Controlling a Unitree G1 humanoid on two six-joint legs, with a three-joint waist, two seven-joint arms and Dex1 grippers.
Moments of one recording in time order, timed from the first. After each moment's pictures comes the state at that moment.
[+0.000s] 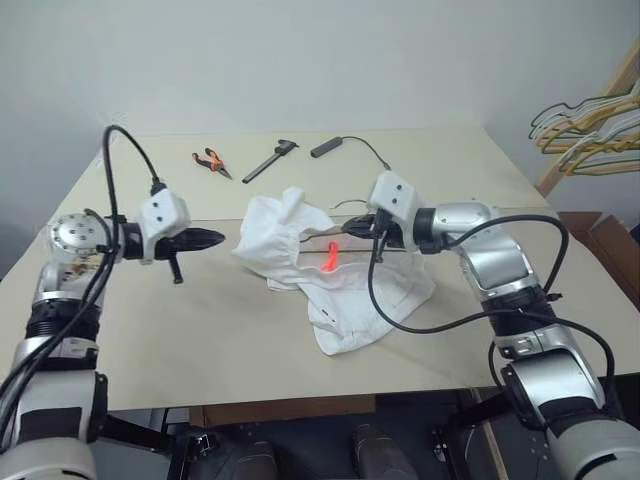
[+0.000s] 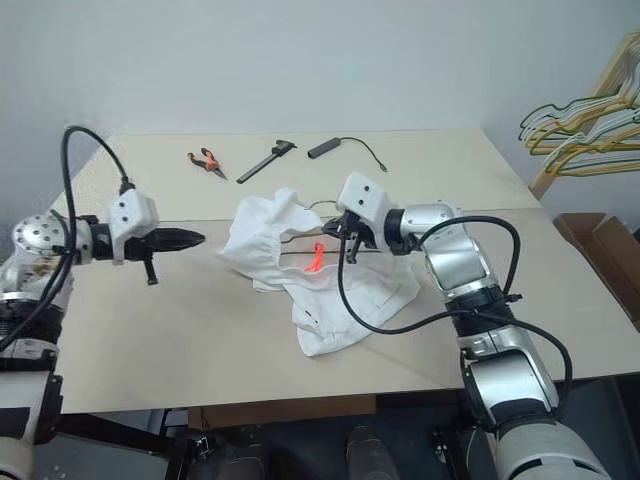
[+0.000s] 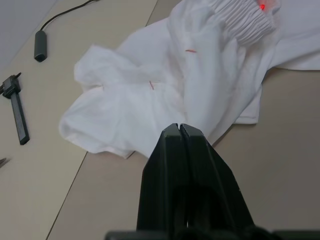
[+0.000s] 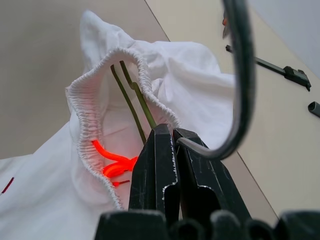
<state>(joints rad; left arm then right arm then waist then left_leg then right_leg) -0.73 0.79 -0.02 0.61 -0.12 -0.14 -1.29 -0.84 -0.47 0.23 0.18 0.06 0.38 0.98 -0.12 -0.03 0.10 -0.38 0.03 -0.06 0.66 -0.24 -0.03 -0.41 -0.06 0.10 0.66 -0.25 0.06</state>
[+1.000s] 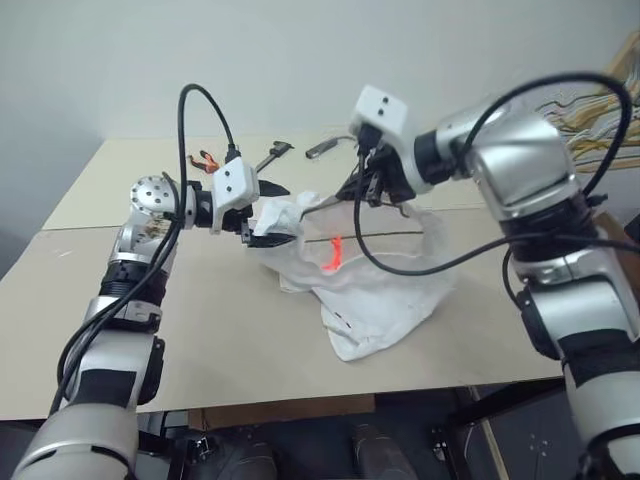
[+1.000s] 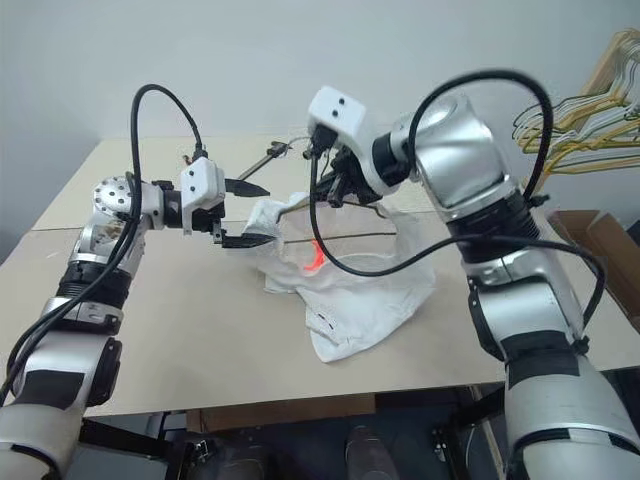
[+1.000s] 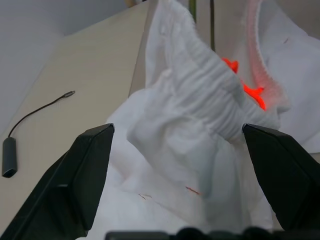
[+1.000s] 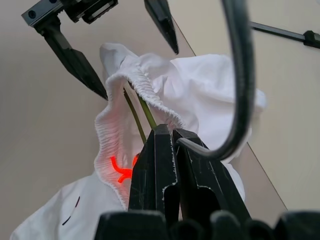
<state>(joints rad) -0.97 0.58 -0.14 0.68 -0.10 -0.13 -1.35 -1.34 -0.56 0.41 0.20 0.13 1.06 1.17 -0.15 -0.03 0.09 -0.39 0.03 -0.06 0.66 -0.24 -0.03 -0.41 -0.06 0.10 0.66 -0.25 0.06</state>
